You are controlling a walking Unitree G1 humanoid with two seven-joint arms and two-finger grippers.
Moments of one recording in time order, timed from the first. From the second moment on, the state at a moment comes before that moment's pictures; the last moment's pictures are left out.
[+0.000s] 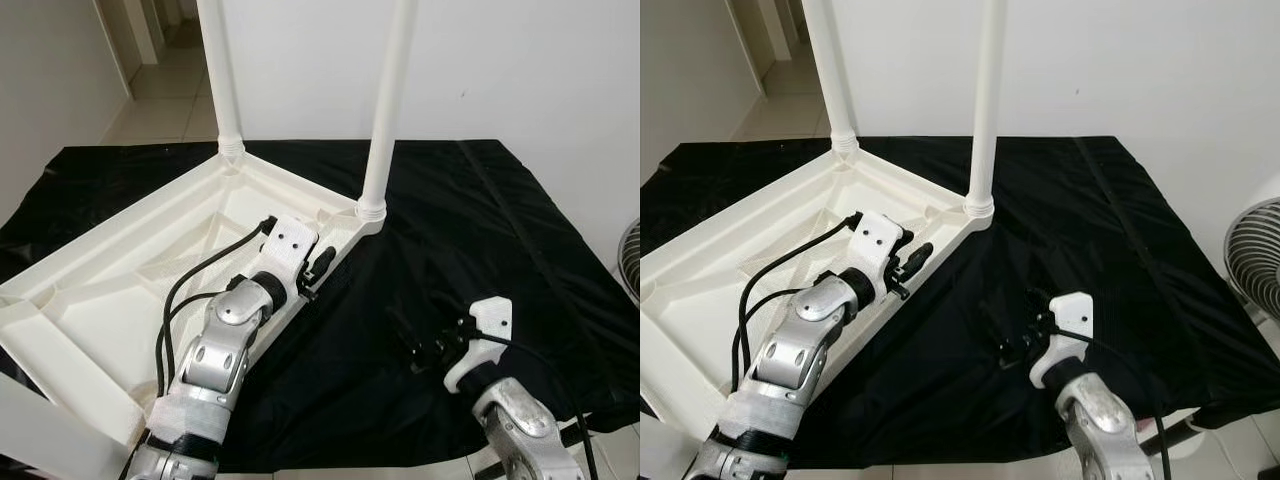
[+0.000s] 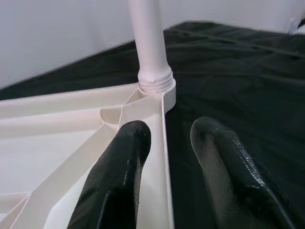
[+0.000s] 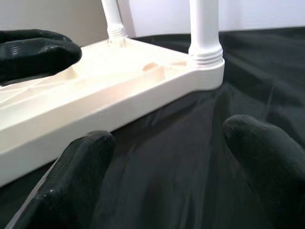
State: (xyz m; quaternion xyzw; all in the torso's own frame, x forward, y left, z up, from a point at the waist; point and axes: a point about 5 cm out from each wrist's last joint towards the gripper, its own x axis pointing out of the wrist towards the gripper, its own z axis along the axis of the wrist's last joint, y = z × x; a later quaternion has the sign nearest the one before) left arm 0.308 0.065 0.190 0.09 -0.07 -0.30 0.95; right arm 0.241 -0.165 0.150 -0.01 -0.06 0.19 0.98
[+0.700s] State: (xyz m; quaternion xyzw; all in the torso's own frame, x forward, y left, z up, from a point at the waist) left arm 0.238 0.096 0.164 0.07 -0.10 -0.26 0.96; right arm 0.288 -0.149 0.148 -0.02 -0.07 0.20 0.98
